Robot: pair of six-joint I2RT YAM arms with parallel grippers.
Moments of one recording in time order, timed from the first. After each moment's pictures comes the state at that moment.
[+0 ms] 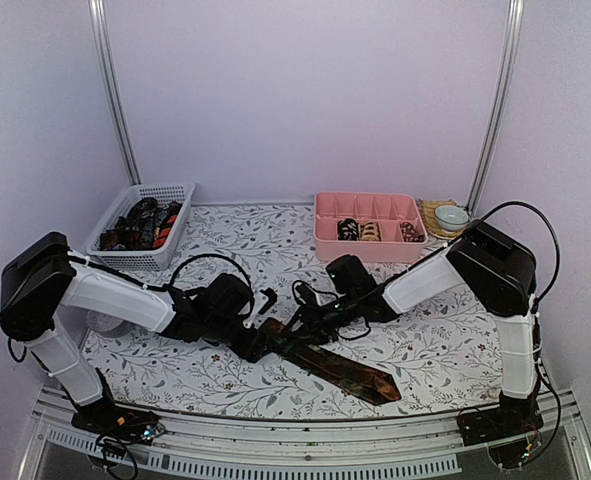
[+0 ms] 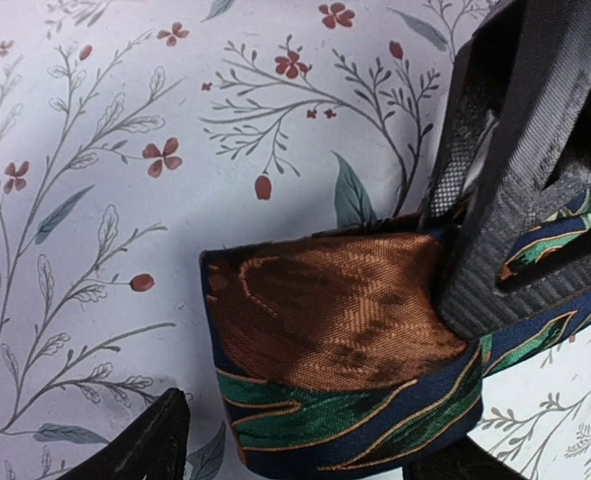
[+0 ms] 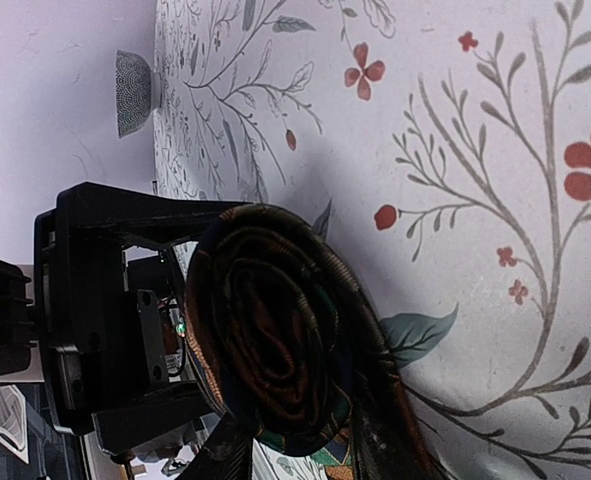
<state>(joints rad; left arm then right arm) -0.92 1.65 0.72 -0.02 -0.03 -0.24 0.85 2.12 1.11 0.31 -0.77 0.98</state>
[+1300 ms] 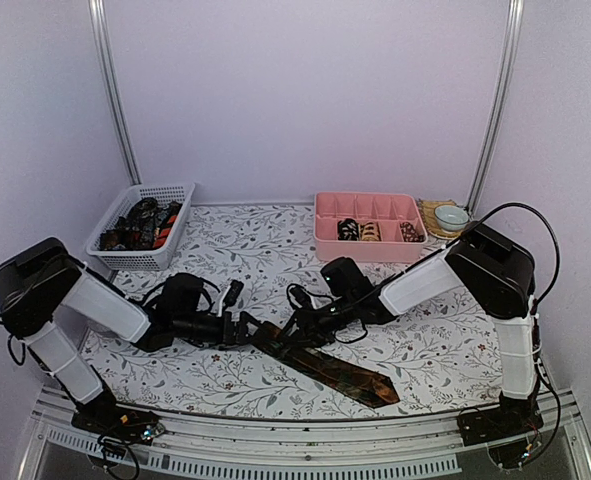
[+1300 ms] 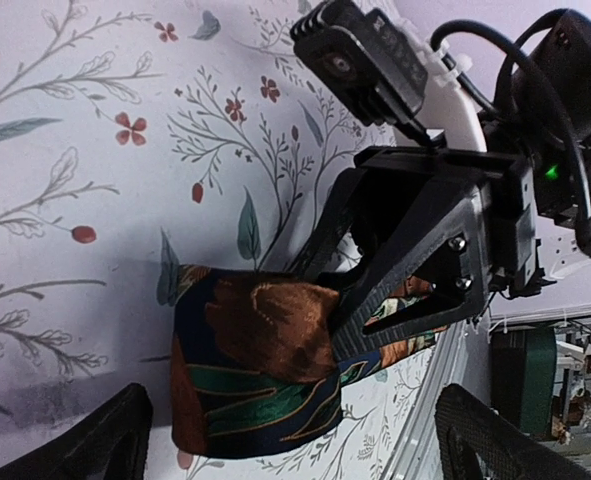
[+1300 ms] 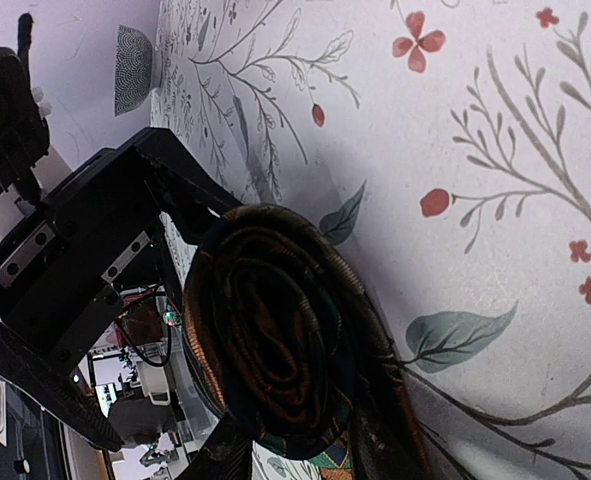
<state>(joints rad) -0.68 1.62 0.41 0.61 0.55 -0.75 0.89 2.12 1.12 0.28 -0.73 0.91</state>
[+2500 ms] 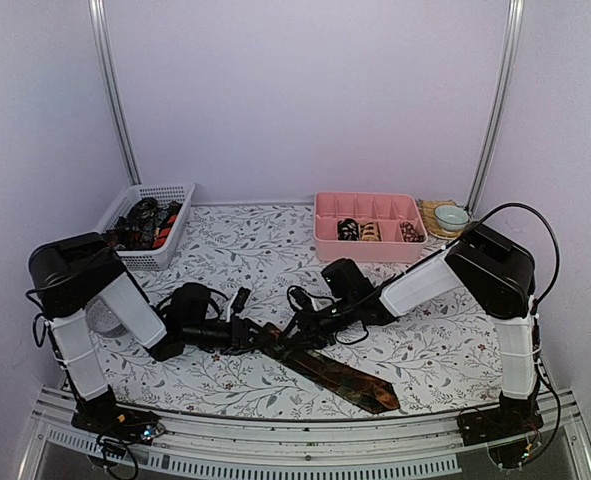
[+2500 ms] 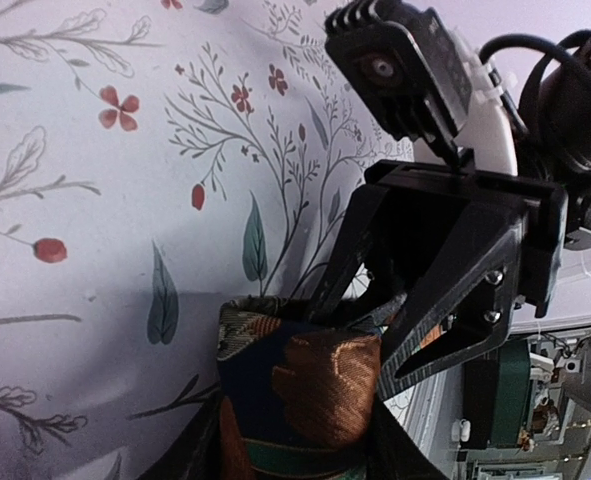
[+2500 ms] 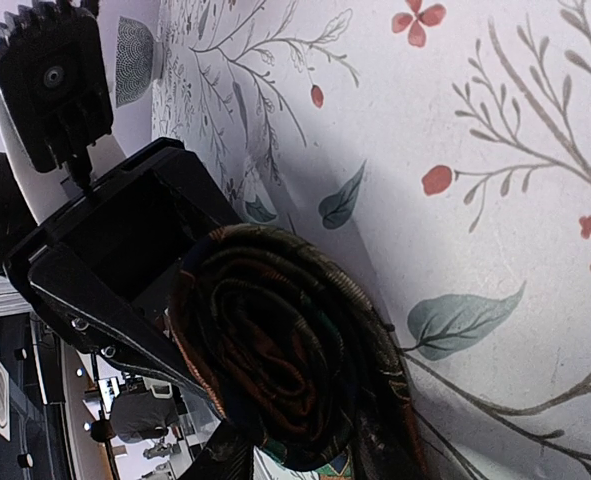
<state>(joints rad) -0.71 1.87 0.41 0.96 0.59 -0.89 0.89 2.12 1.11 0.28 -0.75 0.91</state>
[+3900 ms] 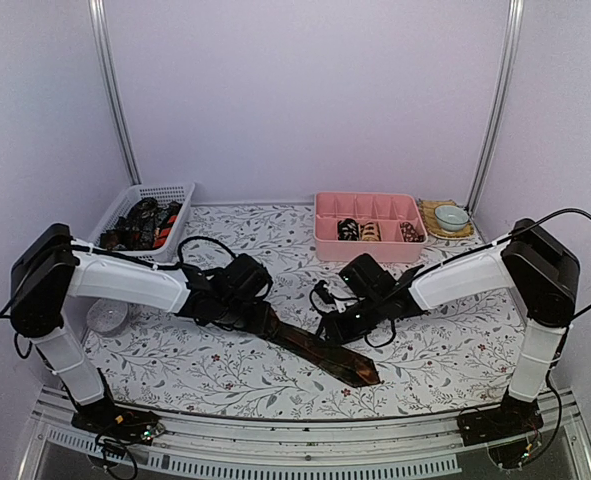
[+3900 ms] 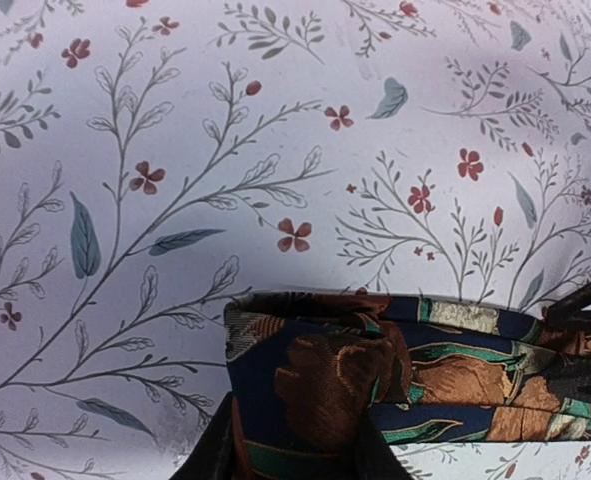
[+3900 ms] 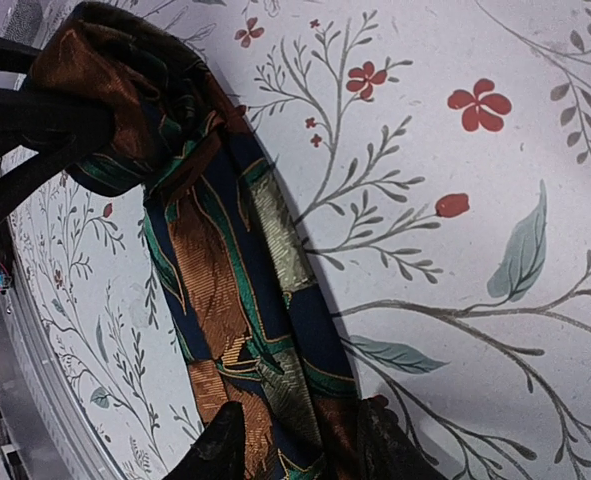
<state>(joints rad) -0.94 1.71 0.94 -0.26 -0.21 -0.64 0.88 1.86 1.00 -0.10 -0.35 0.48</state>
